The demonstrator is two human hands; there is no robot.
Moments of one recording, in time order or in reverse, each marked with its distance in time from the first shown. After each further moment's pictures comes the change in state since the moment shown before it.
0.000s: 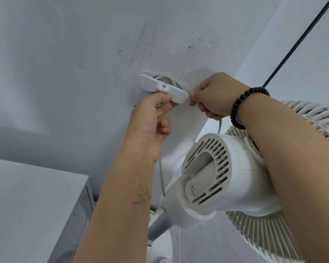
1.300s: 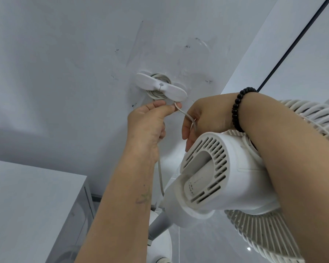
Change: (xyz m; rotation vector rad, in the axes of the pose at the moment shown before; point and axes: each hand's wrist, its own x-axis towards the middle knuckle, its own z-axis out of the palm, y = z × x) left_hand 0.009 -0.016 -0.001 0.167 0.192 0.088; right_hand -0.010 0.005 0.002 -0.403 -0.485 -0.086
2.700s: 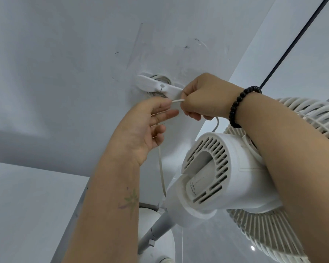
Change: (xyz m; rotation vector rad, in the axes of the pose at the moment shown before) left_hand -0.011 0.024 -0.018 0.090 -0.187 -0.180; right_hand 0.003 -0.009 -0.003 0.299 0.418 -0.070
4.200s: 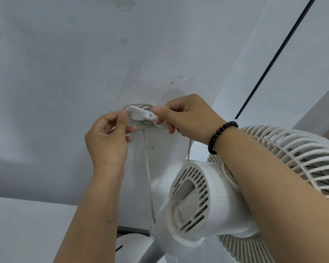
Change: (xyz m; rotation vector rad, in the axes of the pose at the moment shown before) left_hand 0.035 -0.004 -0.018 -0.029 0.404 0.691; right_hand -0.002 -0.003 0.000 0.316 0.198 -0.210
